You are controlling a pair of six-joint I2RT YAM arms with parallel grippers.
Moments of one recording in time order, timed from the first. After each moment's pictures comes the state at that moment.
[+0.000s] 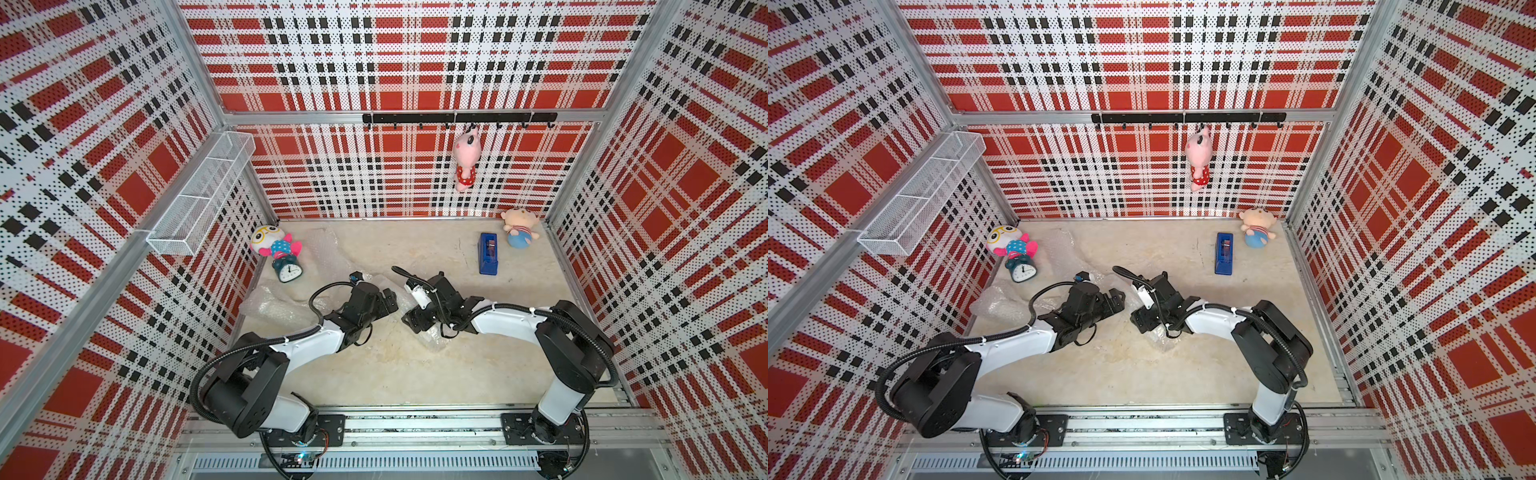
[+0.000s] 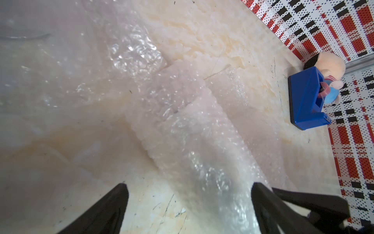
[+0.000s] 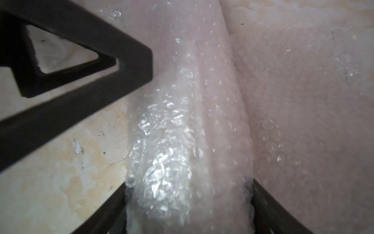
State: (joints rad) left arm -0.57 1.45 0.64 0.14 -0.13 -0.84; right arm 0.78 1.74 0.95 -0.03 -0.16 0.17
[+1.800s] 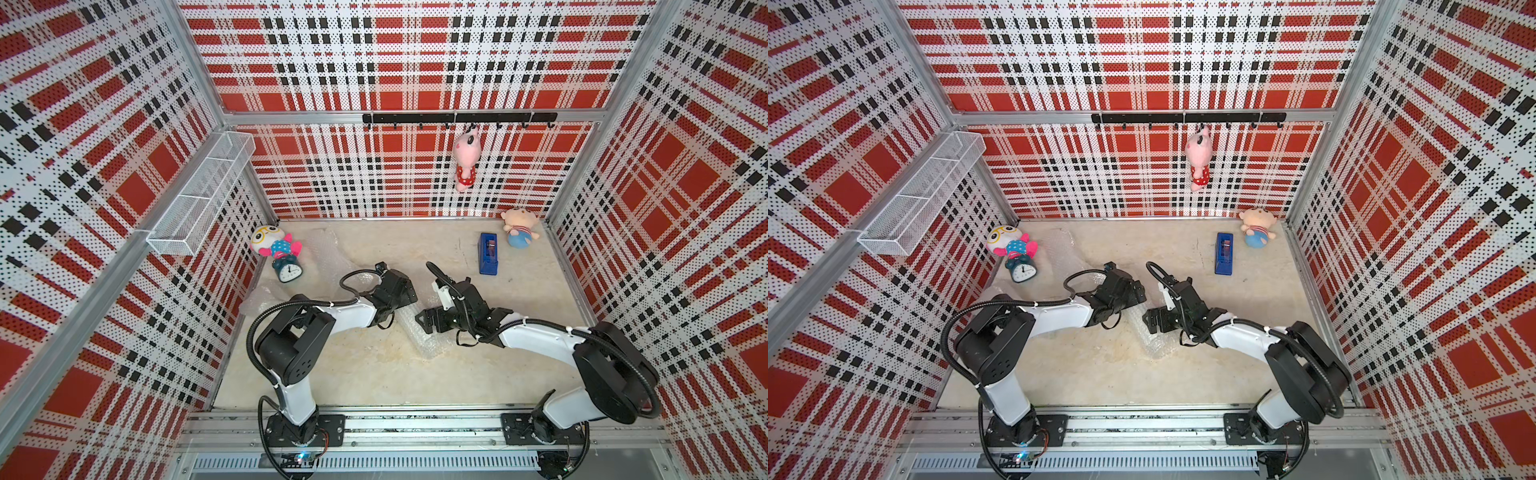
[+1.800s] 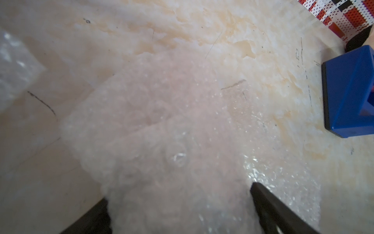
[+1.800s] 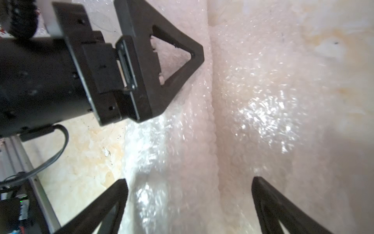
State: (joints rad) left arm -0.65 1.80 0.96 0.04 -0.22 -0.83; right arm 0.73 1.46 0.74 -0.02 -0.11 0.40
